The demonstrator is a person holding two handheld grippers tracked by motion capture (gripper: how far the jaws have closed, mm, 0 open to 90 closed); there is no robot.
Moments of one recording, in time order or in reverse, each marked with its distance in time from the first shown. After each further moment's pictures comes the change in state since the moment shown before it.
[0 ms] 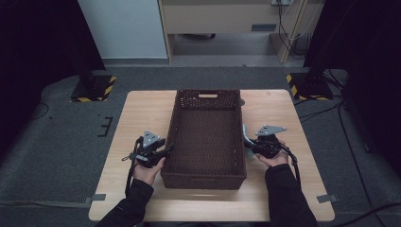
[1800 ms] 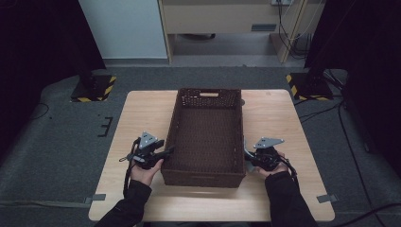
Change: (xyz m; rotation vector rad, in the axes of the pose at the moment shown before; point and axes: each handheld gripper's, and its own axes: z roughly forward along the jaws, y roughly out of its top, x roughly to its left) left arm 0.002 -0.003 -0.007 0.003 -0.075 0.001; right arm 0.027 -0.025 -0.008 0.071 0.013 -0.002
